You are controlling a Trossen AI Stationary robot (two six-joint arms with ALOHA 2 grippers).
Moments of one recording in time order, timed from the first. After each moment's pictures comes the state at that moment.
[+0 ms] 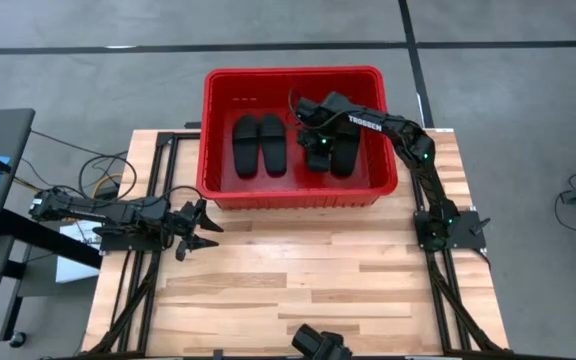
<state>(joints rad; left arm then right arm) -0.10 0.24 0.01 0.06 0.14 -0.32 -0.60 2.21 1.95 -1.32 -0.36 -0.45</state>
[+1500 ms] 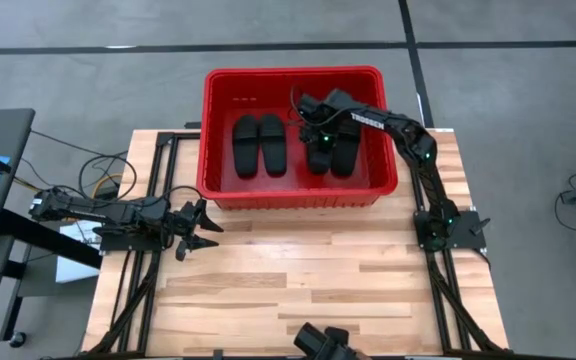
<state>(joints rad) -0.10 0.24 0.01 0.06 0.14 -0.32 -0.62 2.20 1.95 -1.33 -0.29 -0.44</state>
